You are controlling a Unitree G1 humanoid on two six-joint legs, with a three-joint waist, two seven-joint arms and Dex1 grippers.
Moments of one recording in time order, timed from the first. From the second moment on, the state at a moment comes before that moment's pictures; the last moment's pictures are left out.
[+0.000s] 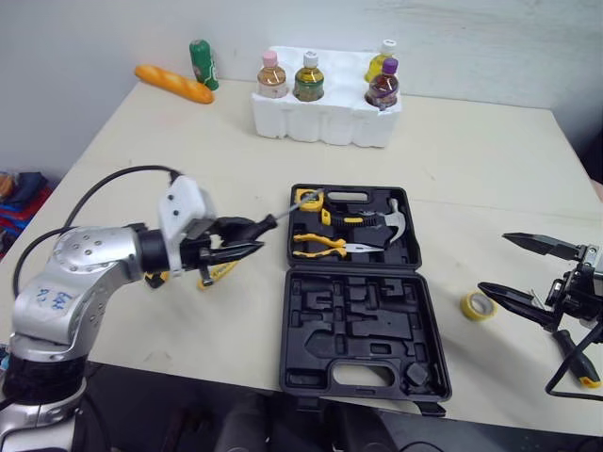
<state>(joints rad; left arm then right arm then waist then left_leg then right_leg) -0.46 0.76 0.07 -0.44 -0.52 0.70 -0.92 0.05 -0.85 -0.54 -0.02 0.60 -0.05 1.29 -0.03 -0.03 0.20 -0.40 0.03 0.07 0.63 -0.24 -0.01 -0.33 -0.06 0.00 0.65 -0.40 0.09</state>
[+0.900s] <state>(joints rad) -0.91 0.55 -0.58 -0.11 -0.10 0.66 -1.11 0.14 -0.89 -0.63 -0.07 0.61 -0.05 1.29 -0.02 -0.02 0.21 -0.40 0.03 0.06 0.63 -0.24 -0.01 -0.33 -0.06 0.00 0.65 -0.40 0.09</state>
